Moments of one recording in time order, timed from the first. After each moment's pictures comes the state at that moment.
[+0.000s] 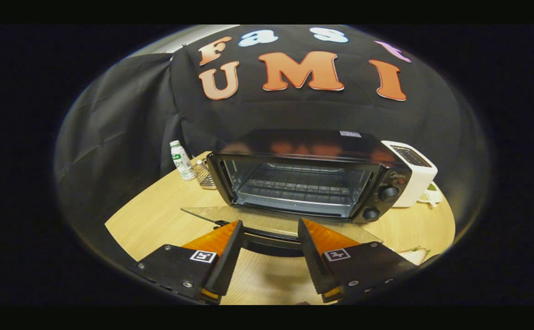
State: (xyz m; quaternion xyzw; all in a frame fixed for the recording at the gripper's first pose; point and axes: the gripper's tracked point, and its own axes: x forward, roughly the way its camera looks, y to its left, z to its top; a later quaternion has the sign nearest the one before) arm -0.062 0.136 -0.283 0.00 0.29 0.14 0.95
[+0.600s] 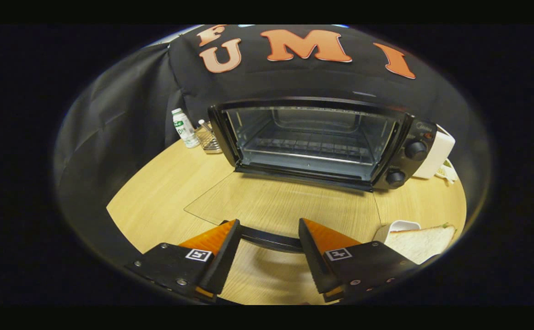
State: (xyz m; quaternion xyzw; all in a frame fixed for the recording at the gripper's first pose) arm -0.097 0.139 -0.357 -0.02 0.40 0.16 0.90
